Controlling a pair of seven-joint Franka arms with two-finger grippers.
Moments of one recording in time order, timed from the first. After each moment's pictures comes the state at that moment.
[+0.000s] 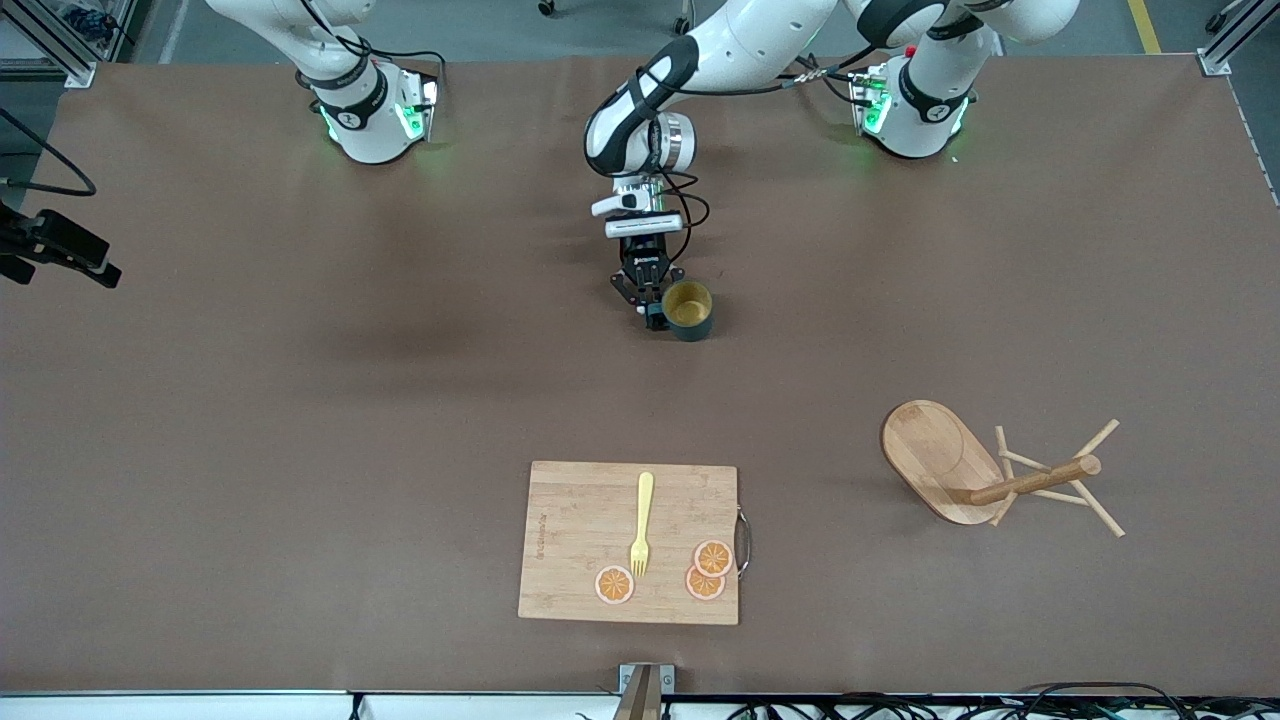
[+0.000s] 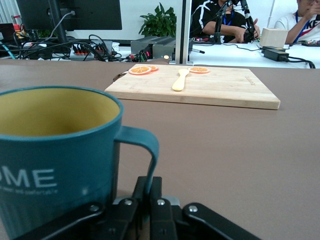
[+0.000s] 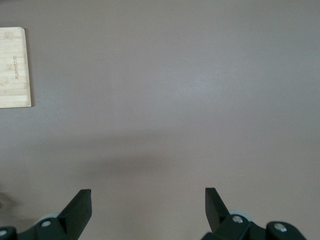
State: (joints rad) left arm -0.92 0.83 -0.35 -1.90 1.79 1.81 -2.66; right arm -0.08 -0.05 -0.04 -1.64 0.02 1.64 -0.04
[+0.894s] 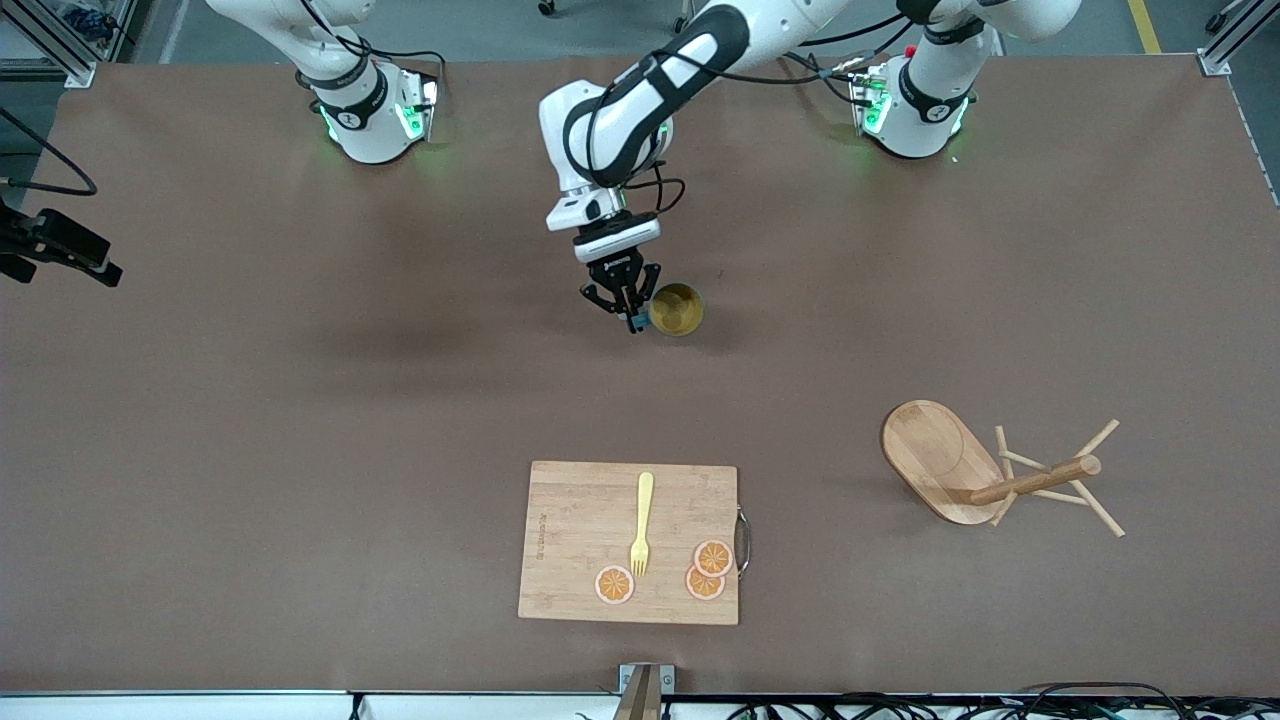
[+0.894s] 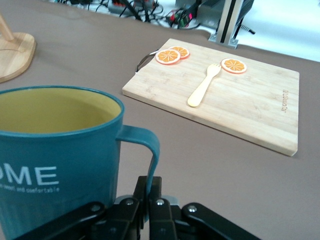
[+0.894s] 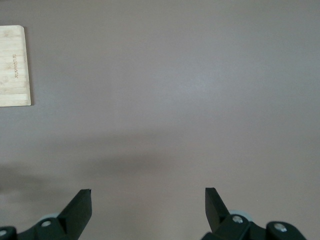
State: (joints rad) left arm -0.82 0.68 -0.35 -1.59 1.15 1.97 -2.16; right arm -0.08 -0.05 -0.04 -1.64 0.02 1.64 -0.04
